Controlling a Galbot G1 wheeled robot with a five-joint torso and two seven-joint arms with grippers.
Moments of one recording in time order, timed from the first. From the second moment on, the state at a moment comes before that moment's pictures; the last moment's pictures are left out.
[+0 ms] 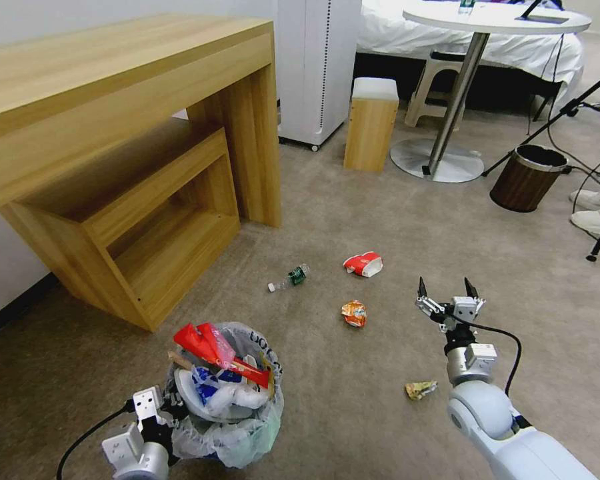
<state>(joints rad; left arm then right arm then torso) 1.79 -1.26 -0.50 -2.14 -0.56 0.21 -0.40 -1.24 0.93 0.22 1.71 0.39 0.28 0.48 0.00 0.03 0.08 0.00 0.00</state>
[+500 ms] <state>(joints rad) 1.80 -1.22 -0.52 -2.20 -0.60 0.26 -0.40 -1.27 0.90 0.20 1.77 0.47 0.24 0.50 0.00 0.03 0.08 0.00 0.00</state>
